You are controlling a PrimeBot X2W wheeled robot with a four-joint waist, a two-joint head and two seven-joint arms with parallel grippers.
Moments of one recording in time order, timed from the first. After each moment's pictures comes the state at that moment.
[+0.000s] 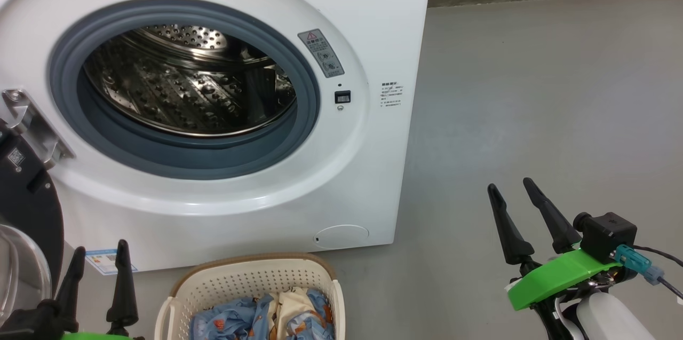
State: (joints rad) left arm -0.06 0.19 0.04 0.28 -0.38 -0.12 -0.26; right arm -0.20 -0.18 0.23 0.33 0.46 0.13 -0.25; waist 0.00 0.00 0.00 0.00
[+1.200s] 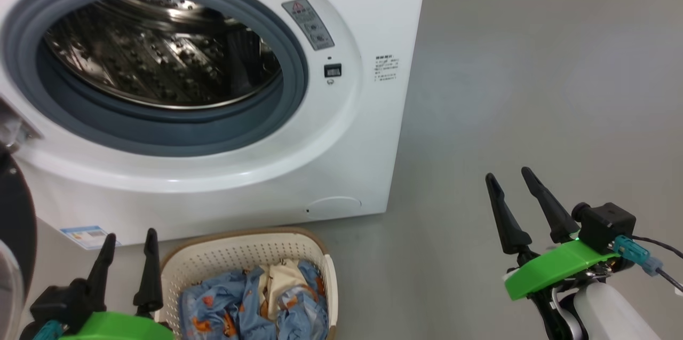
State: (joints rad) left arm -0.13 0.19 -0.03 0.37 -0.39 -0.13 -0.26; right arm -0.22 -0.17 0.23 0.33 0.46 0.13 -0.25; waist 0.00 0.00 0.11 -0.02
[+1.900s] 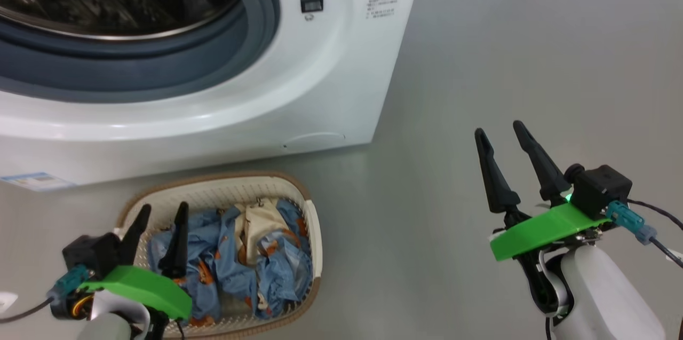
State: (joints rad) left arm -0.35 0.28 -0.30 0.59 -0.60 -0.13 -0.25; right arm -0.33 -0.11 0.20 0.31 0.38 0.13 -0.25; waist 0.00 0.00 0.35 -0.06
